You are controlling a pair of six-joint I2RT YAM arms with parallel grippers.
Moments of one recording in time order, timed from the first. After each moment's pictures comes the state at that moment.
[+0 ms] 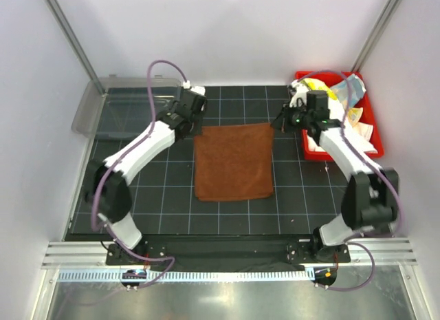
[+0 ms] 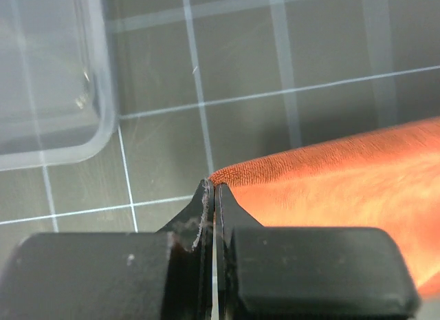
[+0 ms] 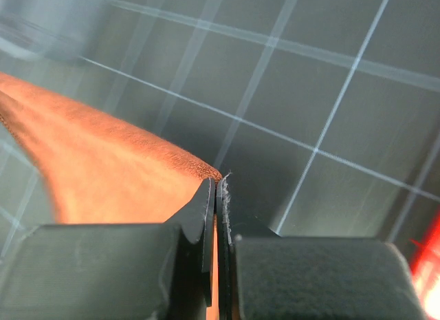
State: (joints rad) left arm -0.58 1.62 1.49 -0.61 -0.34 -0.26; right arm 0.11 1.44 1.16 -0.26 -0.46 0.13
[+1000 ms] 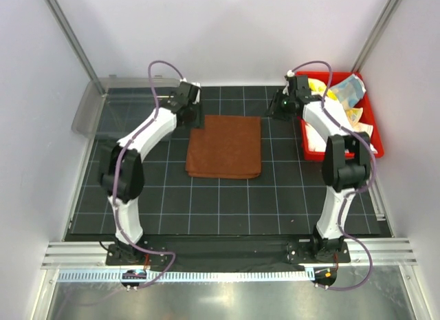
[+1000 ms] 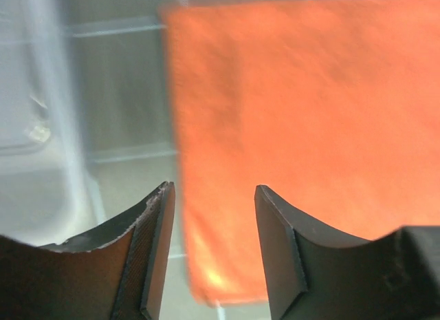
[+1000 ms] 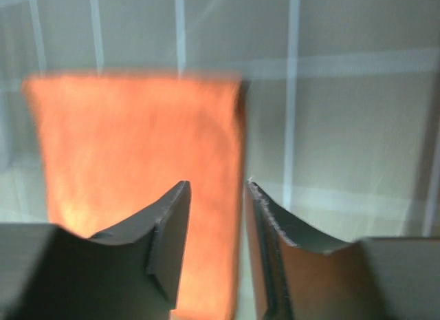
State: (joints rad) left arm -0.41 2.00 1.73 -0.63 -0.12 -0.26; right arm 0.13 2.03 1.65 -0.40 -0.22 0.39
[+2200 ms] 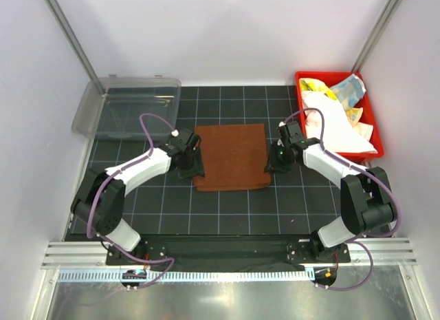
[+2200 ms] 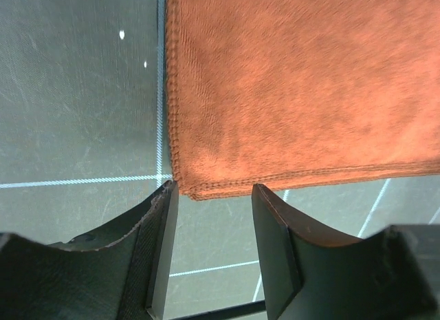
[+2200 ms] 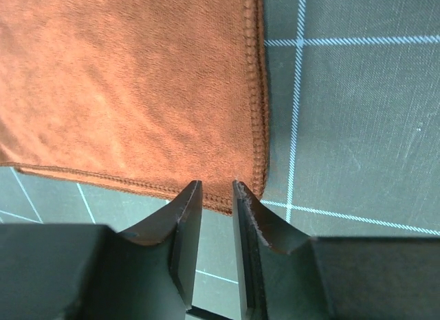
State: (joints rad) left arm -0.56 1.58 1.01 -0.55 -0.01 -0.71; right arm 0.31 1.52 0.92 -0.49 -0.18 0.50
